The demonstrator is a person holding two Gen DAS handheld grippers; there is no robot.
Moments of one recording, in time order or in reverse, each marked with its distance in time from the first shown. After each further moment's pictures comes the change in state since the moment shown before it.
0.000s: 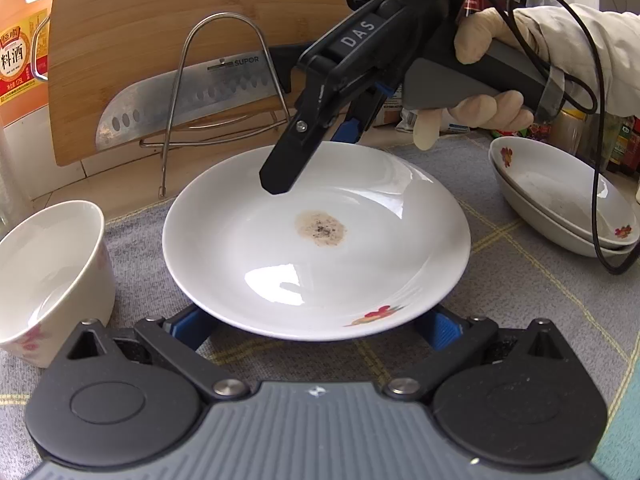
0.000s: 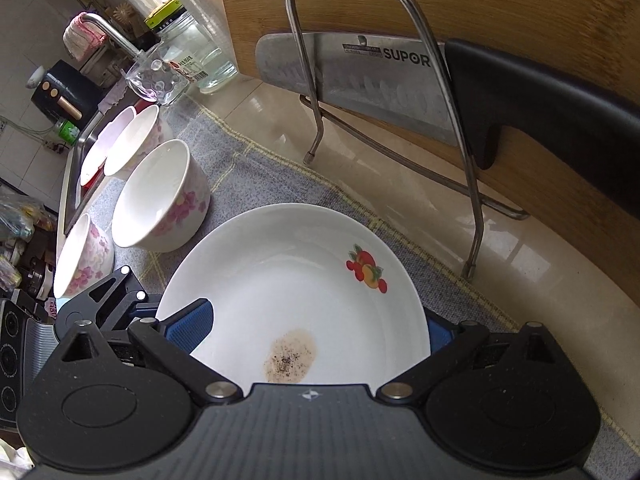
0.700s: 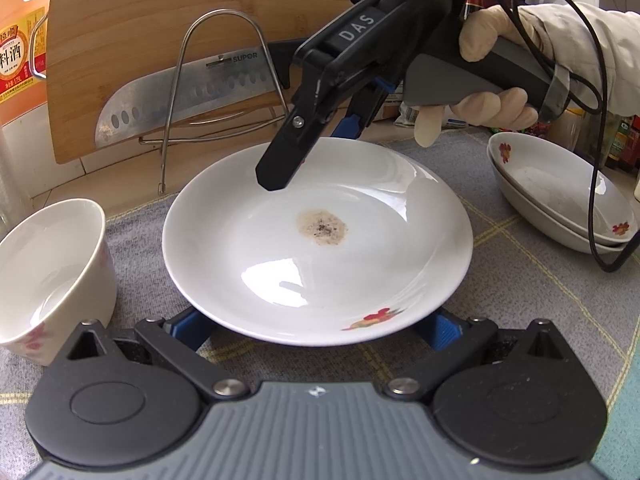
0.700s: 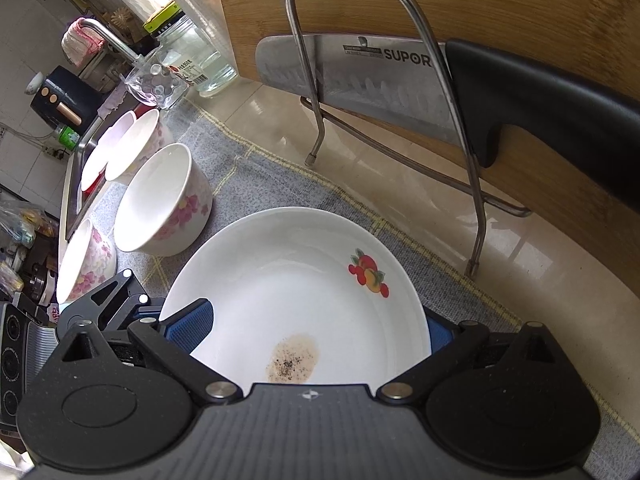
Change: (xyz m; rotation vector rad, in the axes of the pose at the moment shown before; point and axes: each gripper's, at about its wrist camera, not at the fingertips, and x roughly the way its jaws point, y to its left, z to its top) left arm 0.001 -0.001 0.003 0.001 0.026 -0.003; right arm -0.002 0.003 -0.002 0.019 -0.013 0.000
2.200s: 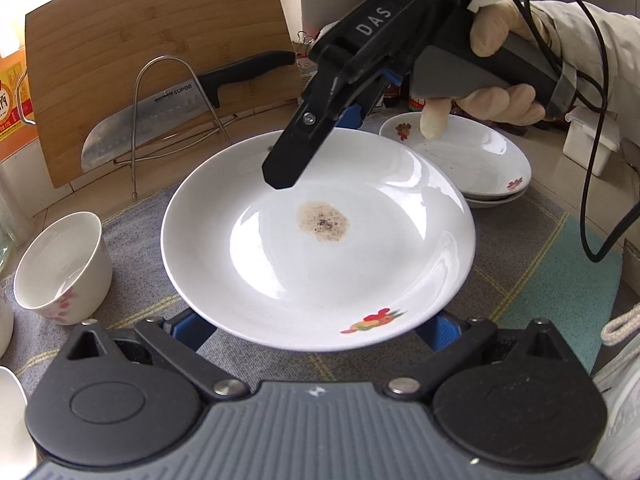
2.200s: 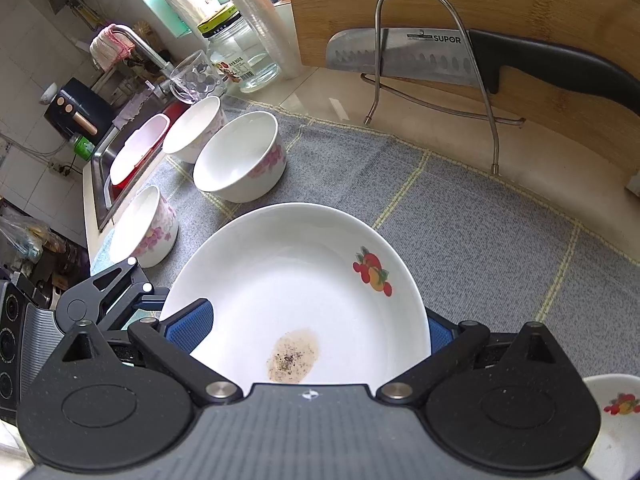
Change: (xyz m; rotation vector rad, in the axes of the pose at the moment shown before) left arm -0.077 -0.047 -0.007 0.114 0.056 -0.063; right arm -0.057 0.070 -0.084 0.048 -0.083 -0.015
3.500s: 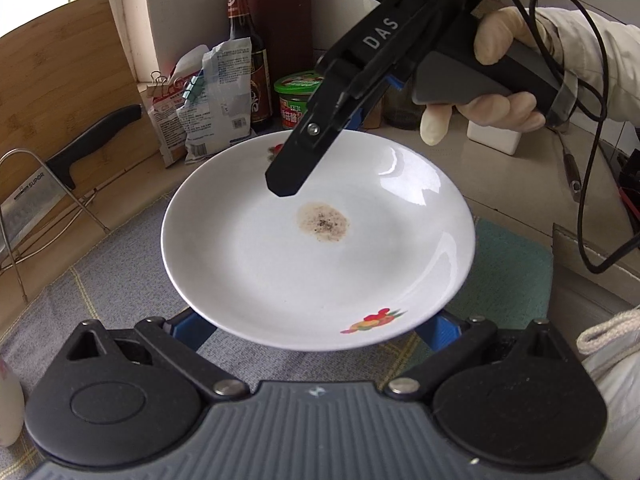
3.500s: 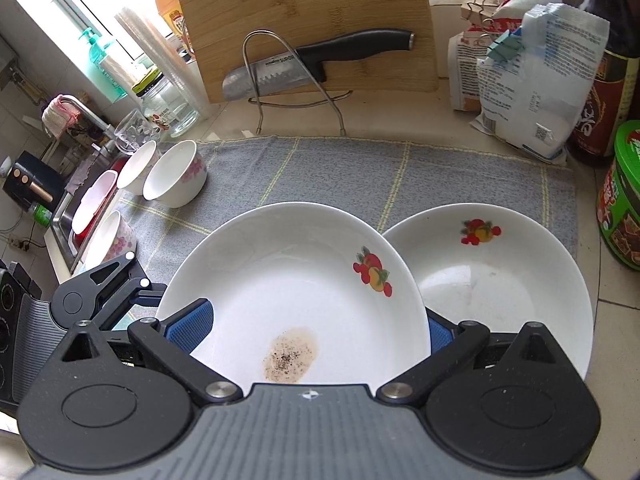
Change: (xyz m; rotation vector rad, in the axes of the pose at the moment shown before) left arm 0.027 -0.062 0.049 0.228 -0.015 -0.227; right arm -0.095 -0.041 -0.101 0.215 -0.153 -0.156
